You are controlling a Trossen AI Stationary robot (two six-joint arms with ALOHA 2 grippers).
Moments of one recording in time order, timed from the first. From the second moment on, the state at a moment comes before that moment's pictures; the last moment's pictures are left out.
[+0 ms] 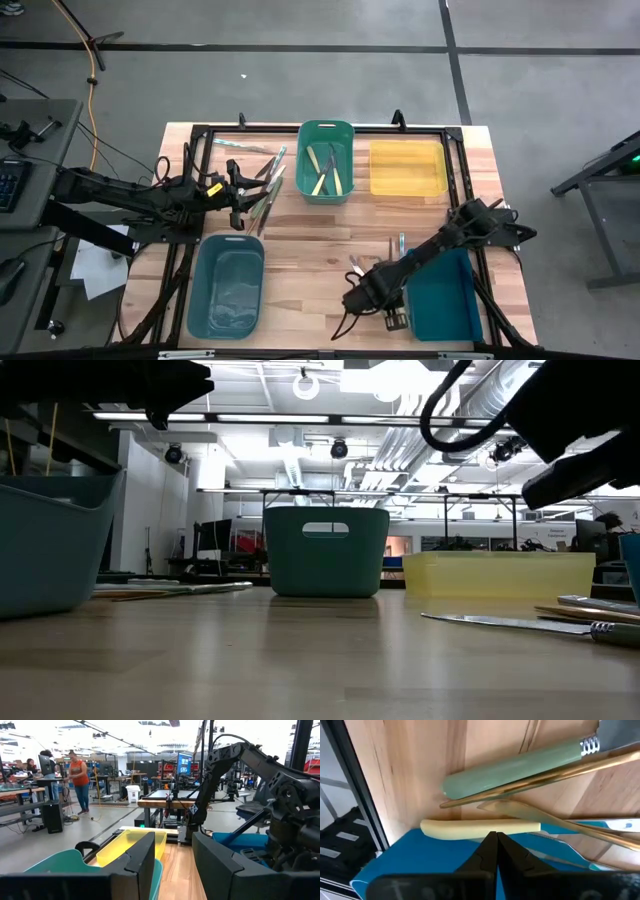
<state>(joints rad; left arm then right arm) -0.09 0.64 0.24 0.56 -0.27 0.04 0.56 2.07 1.52 -1.19 -0.34 0.35</state>
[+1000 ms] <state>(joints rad) -0.09 0.64 0.24 0.55 -0.27 0.04 0.56 2.19 1.52 -1.22 -0.40 0.22</state>
